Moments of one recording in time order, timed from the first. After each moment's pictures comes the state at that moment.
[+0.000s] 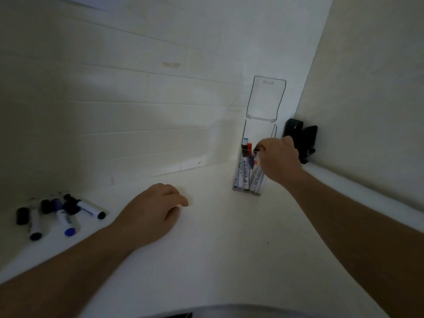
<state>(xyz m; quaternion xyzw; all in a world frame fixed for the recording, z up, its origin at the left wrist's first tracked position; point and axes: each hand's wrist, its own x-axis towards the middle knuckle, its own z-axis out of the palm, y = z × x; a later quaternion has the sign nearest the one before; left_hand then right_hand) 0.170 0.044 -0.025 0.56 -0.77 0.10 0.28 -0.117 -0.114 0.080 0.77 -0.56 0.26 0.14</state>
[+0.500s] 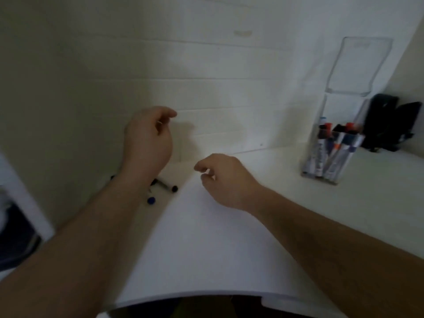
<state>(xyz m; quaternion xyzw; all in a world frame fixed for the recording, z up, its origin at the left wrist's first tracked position) 0.262 0.069 0.048 0.67 -0.47 0.12 0.56 0.082 -0.002 0.010 0.93 -0.25 0.24 -0.12</state>
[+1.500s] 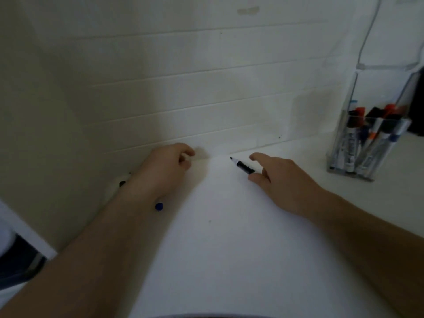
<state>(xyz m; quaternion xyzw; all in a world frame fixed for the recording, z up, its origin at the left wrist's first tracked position) 0.269 0.065 0.021 0.81 -0.52 -0.05 0.28 0.023 -0.058 -0.010 0.91 -0.35 0.20 -0.12</state>
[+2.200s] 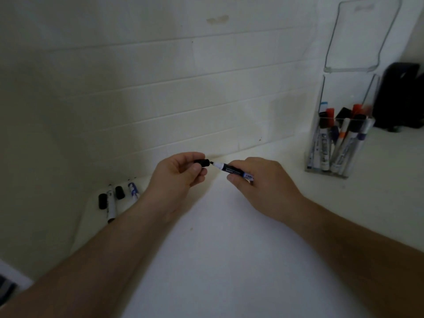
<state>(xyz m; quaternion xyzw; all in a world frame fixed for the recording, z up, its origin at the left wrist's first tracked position) 0.207 0.043 0.003 0.57 -0.39 -0.32 0.64 0.016 -0.053 -0.015 0.90 -0.29 0.31 -0.10</state>
